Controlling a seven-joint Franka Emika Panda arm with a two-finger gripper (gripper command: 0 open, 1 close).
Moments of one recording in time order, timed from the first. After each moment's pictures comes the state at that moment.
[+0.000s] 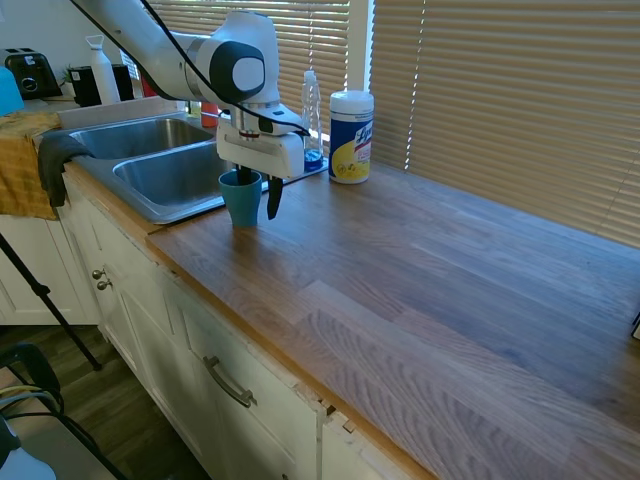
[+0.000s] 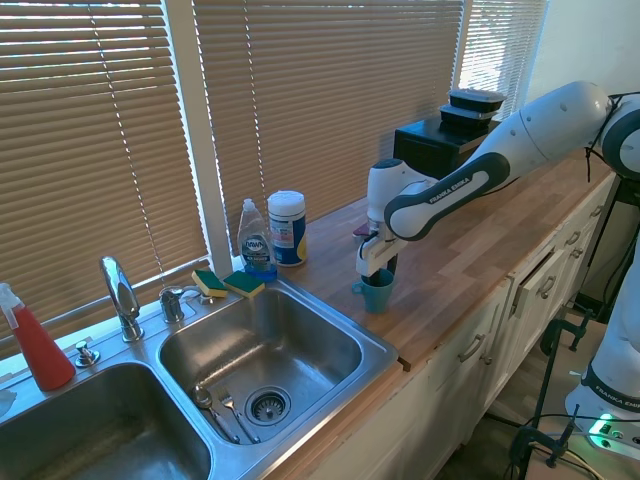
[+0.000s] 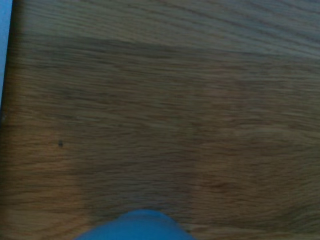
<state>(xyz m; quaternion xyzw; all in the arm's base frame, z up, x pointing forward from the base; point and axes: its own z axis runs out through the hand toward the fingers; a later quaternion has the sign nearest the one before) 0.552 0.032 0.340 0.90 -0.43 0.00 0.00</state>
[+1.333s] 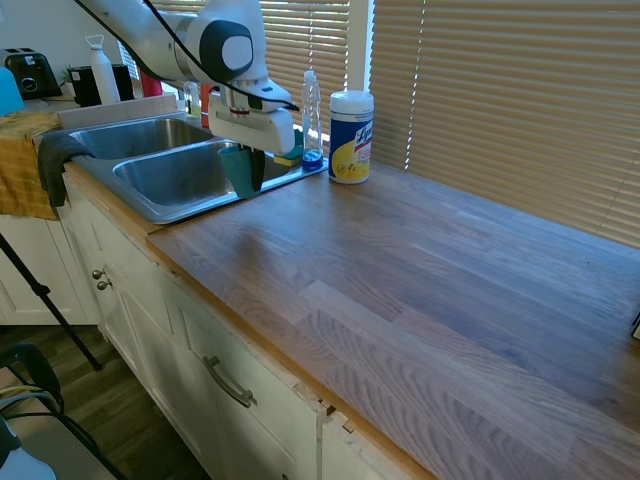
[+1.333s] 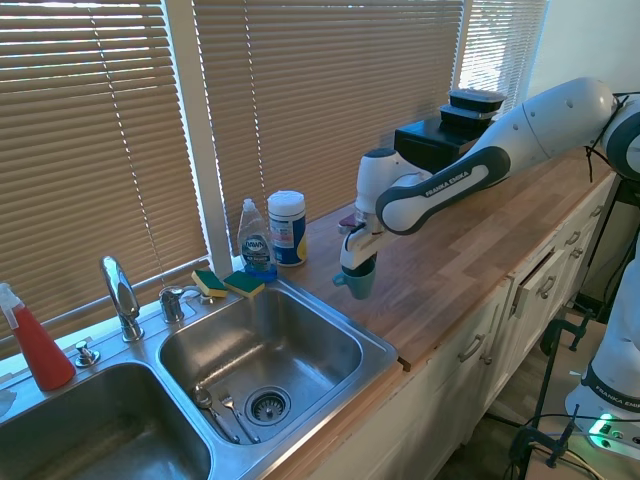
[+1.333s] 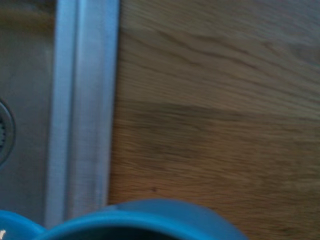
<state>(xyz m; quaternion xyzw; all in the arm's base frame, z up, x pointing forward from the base) 0.577 0.091 0.401 0.91 -0.41 0.04 -0.02</state>
